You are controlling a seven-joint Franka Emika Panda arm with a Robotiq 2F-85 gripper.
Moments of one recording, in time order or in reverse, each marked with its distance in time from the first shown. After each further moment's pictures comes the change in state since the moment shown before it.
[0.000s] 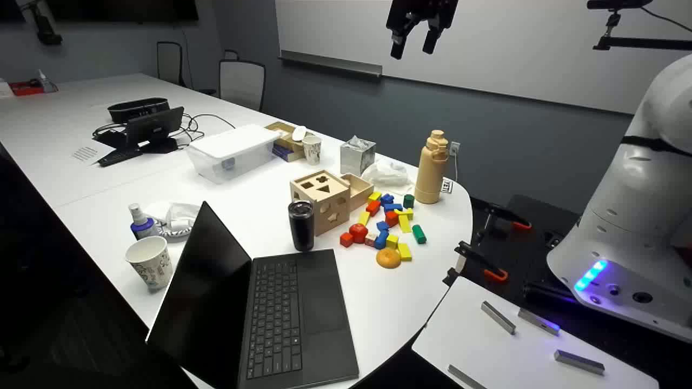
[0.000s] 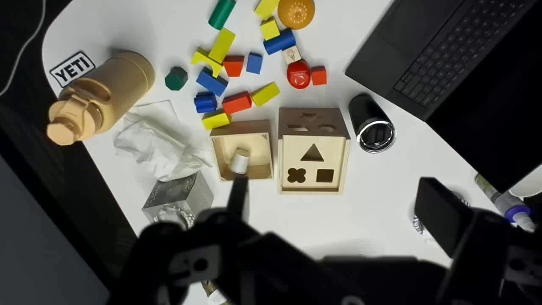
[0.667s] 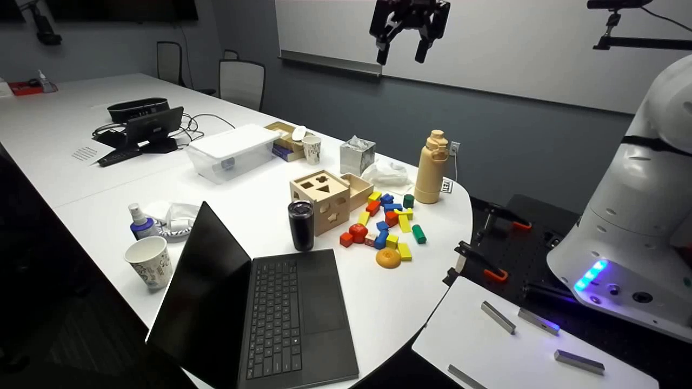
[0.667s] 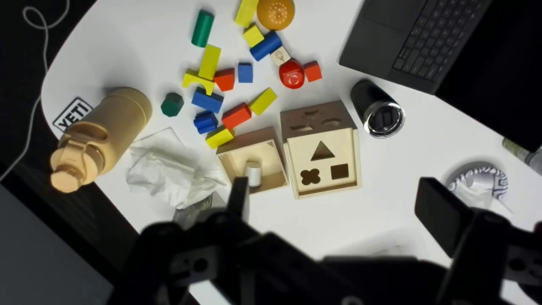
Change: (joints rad) arm -0.024 0.099 0.025 0.041 0.011 0.034 0.213
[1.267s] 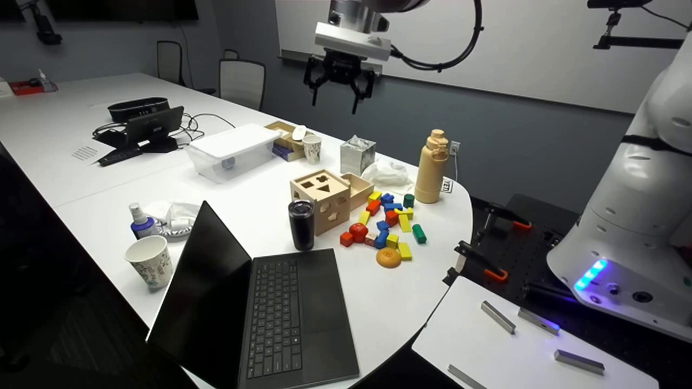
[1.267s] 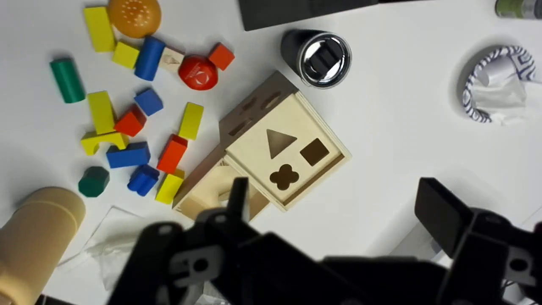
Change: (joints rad) arm -0.013 0.554 0.008 0.220 -0.036 0.362 0.538
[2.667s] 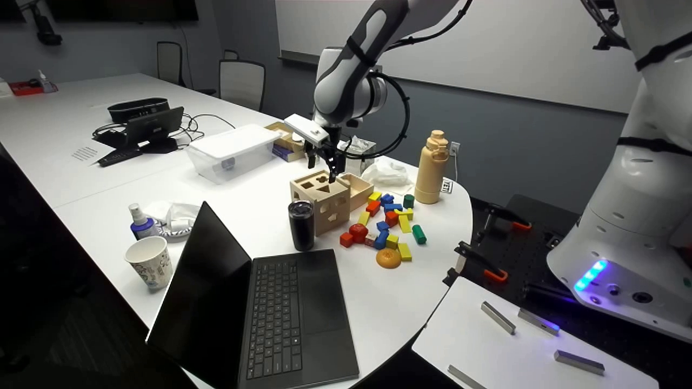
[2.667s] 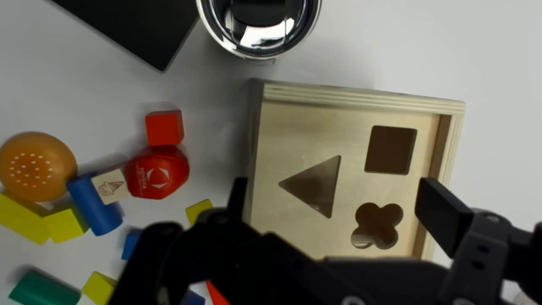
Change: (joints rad) arm 0.209 0.606 -0.290 0.287 0.191 0.237 0.534
